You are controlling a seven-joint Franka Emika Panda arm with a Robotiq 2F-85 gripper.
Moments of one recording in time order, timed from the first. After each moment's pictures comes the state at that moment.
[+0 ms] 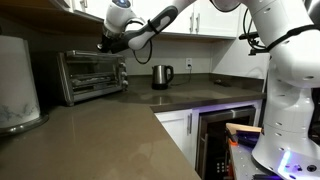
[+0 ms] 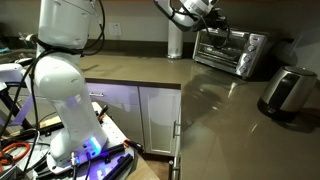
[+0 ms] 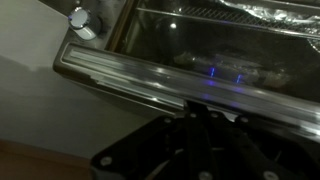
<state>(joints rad) -0.08 0.44 -0.02 -1.51 -1.03 2.73 0.85</state>
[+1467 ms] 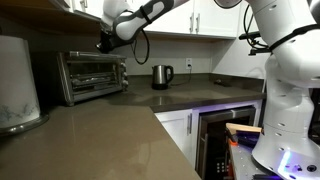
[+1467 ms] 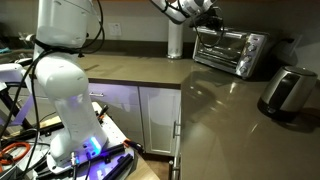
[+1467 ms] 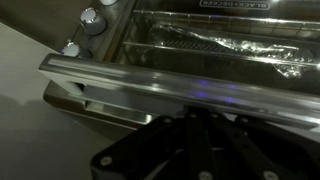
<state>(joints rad) 0.04 0.42 -0.12 -1.51 -0.63 2.59 0.55</state>
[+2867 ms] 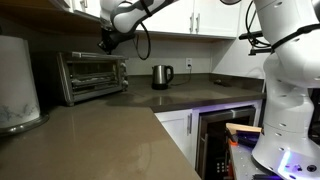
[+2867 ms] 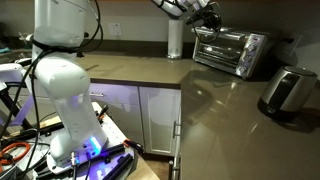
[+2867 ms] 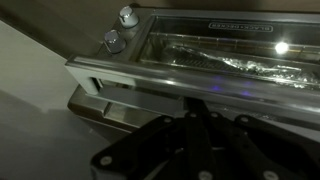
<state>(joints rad) 0.09 0.38 -0.14 -1.51 -0.63 2.42 0.54</state>
